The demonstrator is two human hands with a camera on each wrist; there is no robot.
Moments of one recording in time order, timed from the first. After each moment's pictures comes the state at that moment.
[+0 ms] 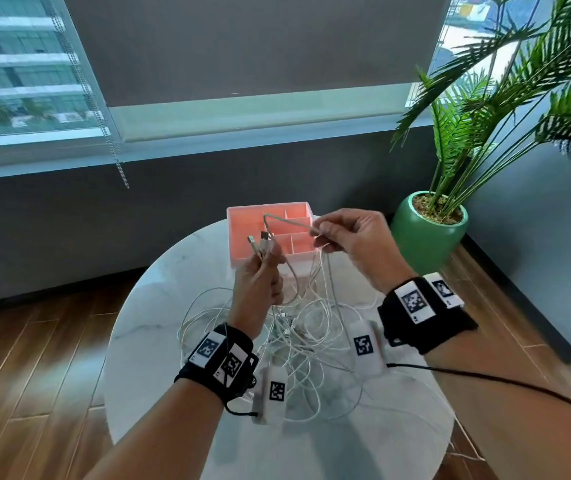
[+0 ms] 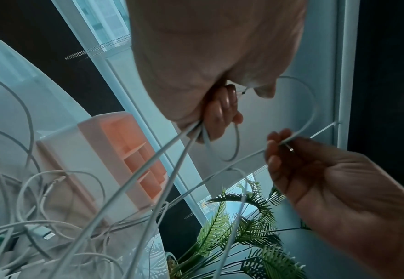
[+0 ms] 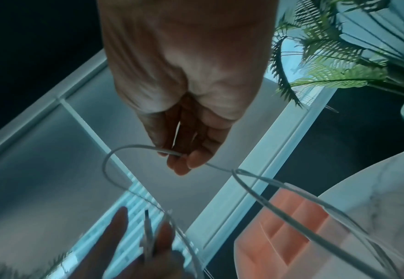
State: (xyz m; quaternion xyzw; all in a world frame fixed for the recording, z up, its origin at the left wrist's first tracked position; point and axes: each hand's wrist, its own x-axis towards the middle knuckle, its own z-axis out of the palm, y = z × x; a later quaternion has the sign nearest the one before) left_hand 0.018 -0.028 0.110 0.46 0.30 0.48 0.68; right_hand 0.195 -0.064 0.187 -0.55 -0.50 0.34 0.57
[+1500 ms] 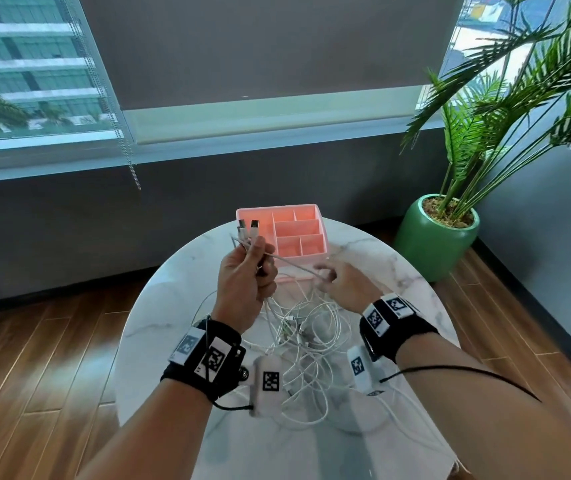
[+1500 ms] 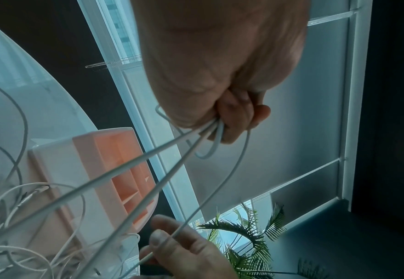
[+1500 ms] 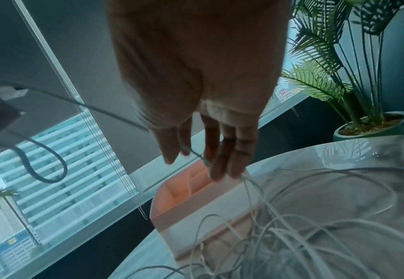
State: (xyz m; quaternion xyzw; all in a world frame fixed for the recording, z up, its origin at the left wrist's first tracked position) left_hand -0.008 -0.020 0.138 0.38 0.27 0.50 0.73; right_hand 0.200 -0.046 0.092 -0.72 -0.58 0.29 0.24
